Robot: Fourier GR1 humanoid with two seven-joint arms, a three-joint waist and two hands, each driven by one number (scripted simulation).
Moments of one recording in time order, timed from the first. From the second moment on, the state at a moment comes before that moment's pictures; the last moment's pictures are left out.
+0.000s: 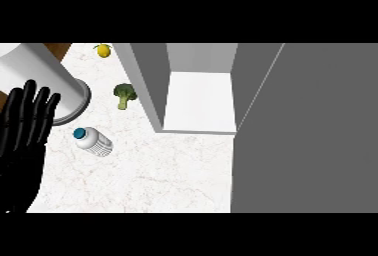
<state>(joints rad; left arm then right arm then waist) 0.01 0.12 0.01 -2.10 0.04 -0.04 0.01 0.01 -0.08 0.01 -2.10 -0.02 0.03 0.00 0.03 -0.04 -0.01</state>
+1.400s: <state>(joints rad) 0.11 0.36 0.59 -2.21 0.79 -0.13 0.44 0.24 -0.03 0.44 -2.48 0.03 0.03 0.28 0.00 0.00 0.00</state>
